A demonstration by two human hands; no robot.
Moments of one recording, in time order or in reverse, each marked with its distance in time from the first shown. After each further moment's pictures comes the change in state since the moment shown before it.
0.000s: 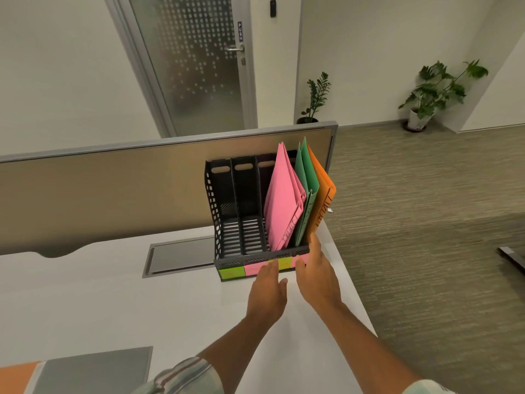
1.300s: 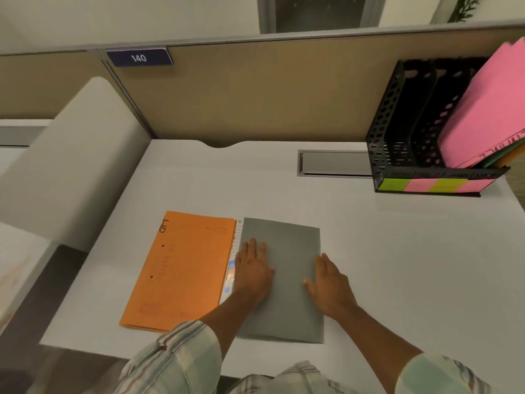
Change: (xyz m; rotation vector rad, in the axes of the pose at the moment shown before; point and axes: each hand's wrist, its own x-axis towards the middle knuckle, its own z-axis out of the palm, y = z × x) left_hand -0.278 -0.407 -0.207 0.378 -0.105 -0.326; right_hand -0.345 -0.164 0.270 -0.390 -0.636 -0.320
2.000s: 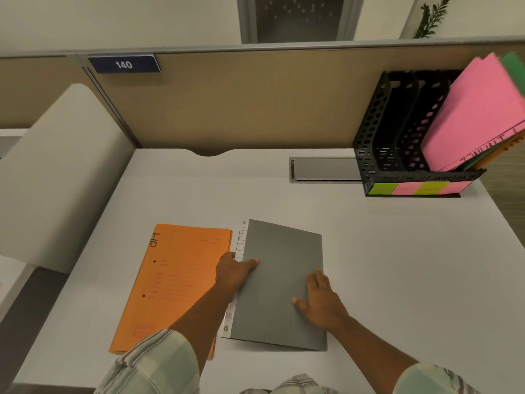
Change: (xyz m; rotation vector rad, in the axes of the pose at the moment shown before) left_hand 0.029 -0.048 -0.035 -0.991 -0.034 -0.465; right_hand -0.002 -0.021 0.023 0.054 -0.153 0.078
